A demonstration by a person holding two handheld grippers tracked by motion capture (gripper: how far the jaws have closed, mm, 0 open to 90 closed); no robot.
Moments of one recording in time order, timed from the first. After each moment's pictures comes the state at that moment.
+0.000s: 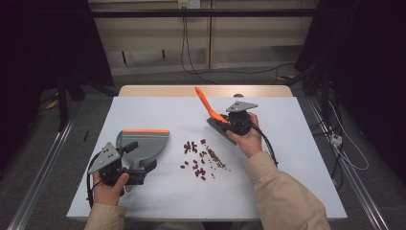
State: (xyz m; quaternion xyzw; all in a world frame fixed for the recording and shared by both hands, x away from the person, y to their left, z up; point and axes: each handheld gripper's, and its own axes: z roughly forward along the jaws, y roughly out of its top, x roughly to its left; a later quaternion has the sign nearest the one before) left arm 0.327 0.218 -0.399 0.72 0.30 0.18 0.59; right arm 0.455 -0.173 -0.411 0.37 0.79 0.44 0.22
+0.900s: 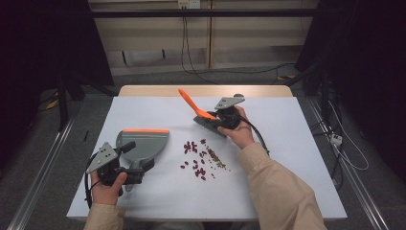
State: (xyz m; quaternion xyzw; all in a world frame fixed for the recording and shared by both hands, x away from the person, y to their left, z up) left arm 0.328 0.223 -0.400 0.72 0.32 0.18 0.59; right arm 0.491 -0.149 -0.424 0.27 0.82 0.47 0.18
